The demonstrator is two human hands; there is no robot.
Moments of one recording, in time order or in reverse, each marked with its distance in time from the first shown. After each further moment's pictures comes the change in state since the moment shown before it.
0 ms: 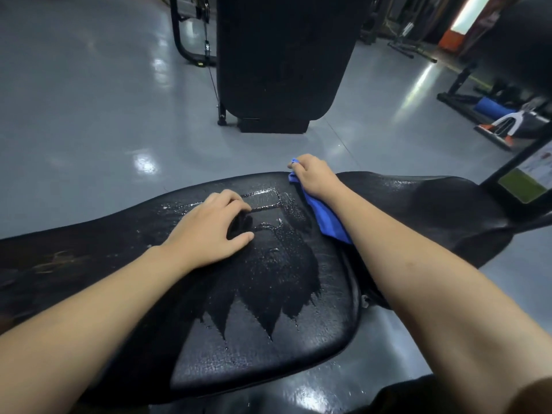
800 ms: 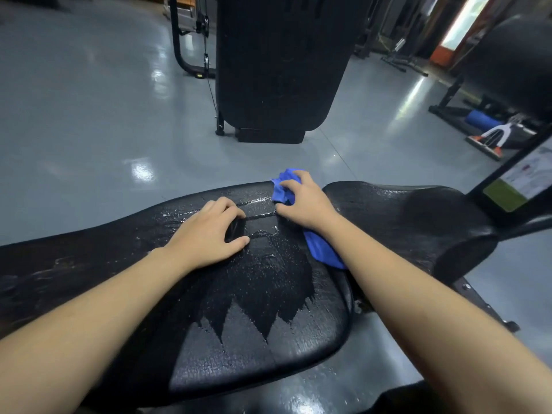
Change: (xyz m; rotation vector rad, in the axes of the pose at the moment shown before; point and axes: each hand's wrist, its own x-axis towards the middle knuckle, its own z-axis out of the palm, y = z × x) left_hand 0.006 0.000 0.002 0.004 -0.040 -0.069; right_hand -0.062 -0.013 0.009 -0.204 0.026 -0.082
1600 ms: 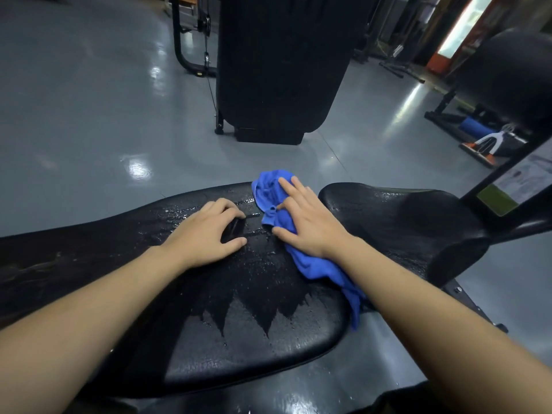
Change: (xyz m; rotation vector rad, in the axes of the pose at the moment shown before) left_hand -0.007 -0.014 0.002 -0.034 -0.024 0.025; right_hand -0.039 0.011 0.003 -0.274 -0.020 -0.425
